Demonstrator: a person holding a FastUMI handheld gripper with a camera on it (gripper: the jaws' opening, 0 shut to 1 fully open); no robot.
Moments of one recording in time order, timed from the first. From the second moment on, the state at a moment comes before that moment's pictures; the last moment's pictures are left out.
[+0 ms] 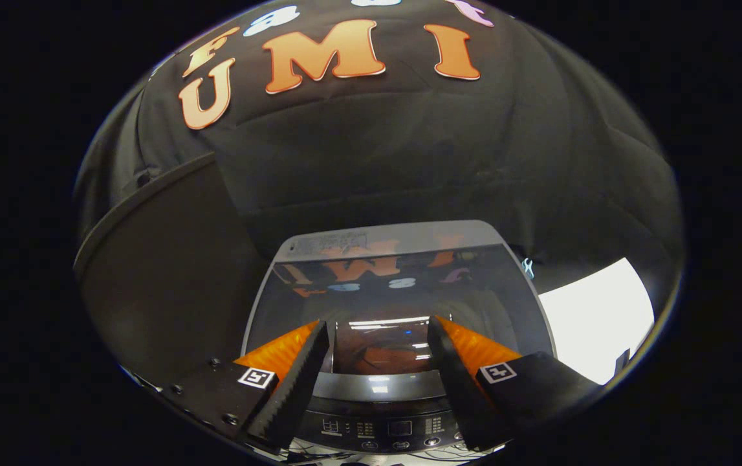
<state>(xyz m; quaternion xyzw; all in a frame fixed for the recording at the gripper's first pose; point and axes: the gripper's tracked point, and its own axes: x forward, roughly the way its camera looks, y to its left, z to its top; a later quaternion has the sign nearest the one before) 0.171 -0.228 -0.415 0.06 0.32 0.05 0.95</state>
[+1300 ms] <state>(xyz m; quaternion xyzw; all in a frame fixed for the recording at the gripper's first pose) 0.108 -0.279 -0.101 0.02 0.03 0.04 1.00</state>
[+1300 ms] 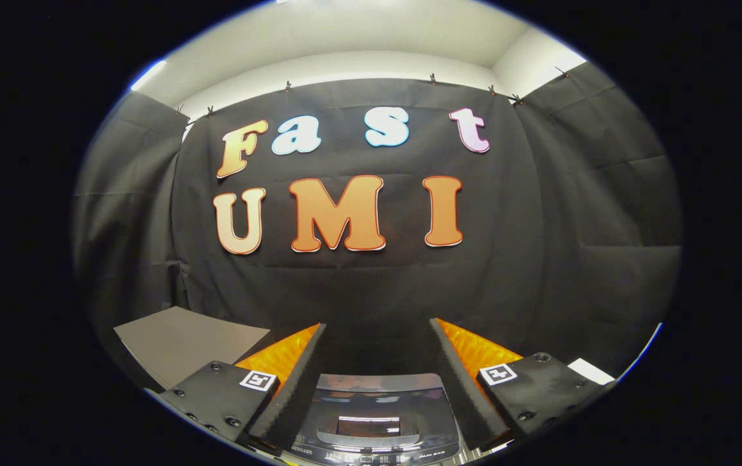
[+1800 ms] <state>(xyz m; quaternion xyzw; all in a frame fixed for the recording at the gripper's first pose) 0.100 -0.284 -0.090 0.02 0.01 0.04 1.00</state>
